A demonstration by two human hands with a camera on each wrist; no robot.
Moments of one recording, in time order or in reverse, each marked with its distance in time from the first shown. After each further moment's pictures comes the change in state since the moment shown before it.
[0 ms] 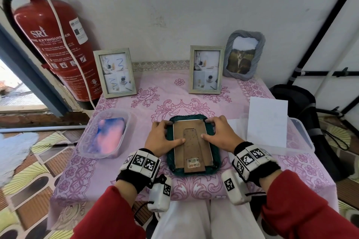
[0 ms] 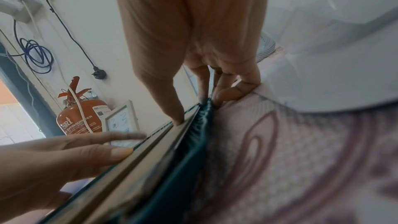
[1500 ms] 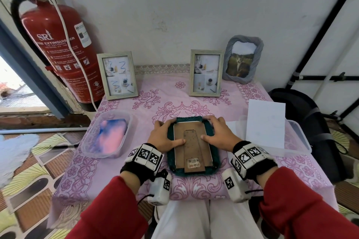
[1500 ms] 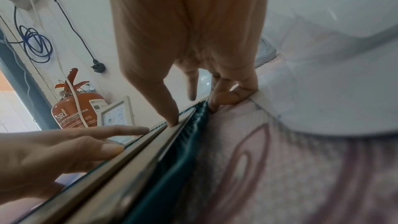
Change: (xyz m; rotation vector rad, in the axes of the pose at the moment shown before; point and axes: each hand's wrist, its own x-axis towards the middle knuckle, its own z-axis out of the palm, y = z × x) left_hand 0.013 -0.004 0.000 0.092 -0.078 -0.002; right_hand 0.003 -0.001 -0.003 -0.035 -0.064 -0.020
